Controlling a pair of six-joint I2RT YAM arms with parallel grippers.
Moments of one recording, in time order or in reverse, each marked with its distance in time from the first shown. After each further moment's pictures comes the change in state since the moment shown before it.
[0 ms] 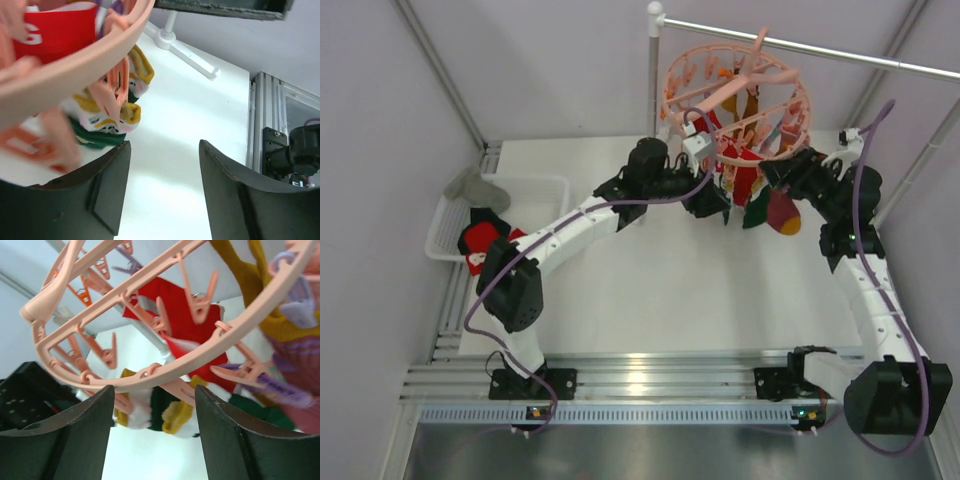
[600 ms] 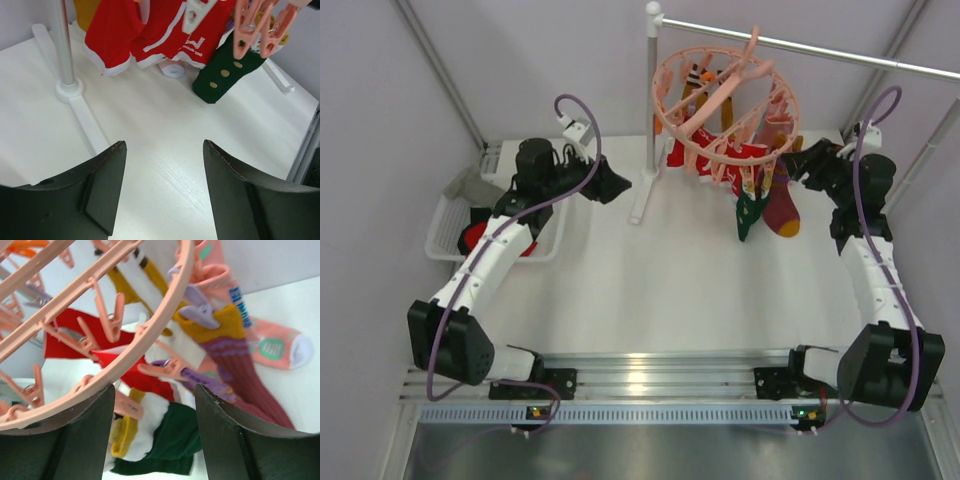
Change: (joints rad) left arm 0.433 -0.456 -0.349 -0.153 0.000 0.000; right arm -0.142 0.124 0.043 0.021 -0.017 -0.121
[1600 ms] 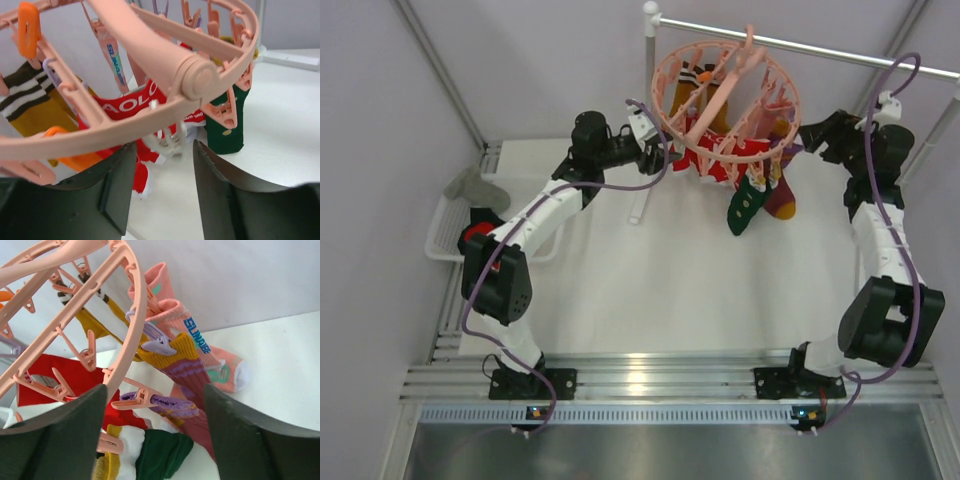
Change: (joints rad) left arm -0.126 0.409 0.300 0.354 0.182 0.417; right arm -0.082 0.256 0.252 0.046 -0.012 -0.054
